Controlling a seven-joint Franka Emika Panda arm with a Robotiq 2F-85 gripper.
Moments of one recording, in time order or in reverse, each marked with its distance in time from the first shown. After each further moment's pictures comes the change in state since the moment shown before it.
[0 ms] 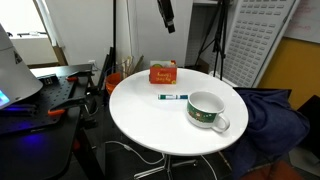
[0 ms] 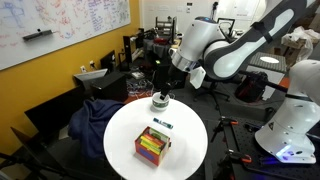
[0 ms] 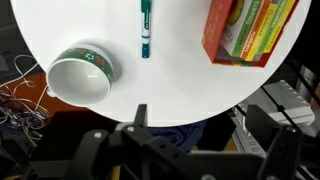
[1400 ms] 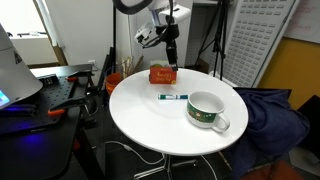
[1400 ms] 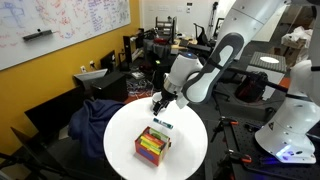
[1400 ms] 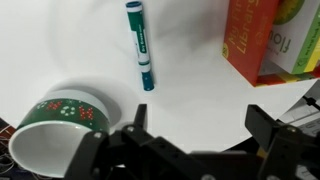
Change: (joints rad) arm -0.050 0.403 0.028 0.106 0.222 0.275 -0.054
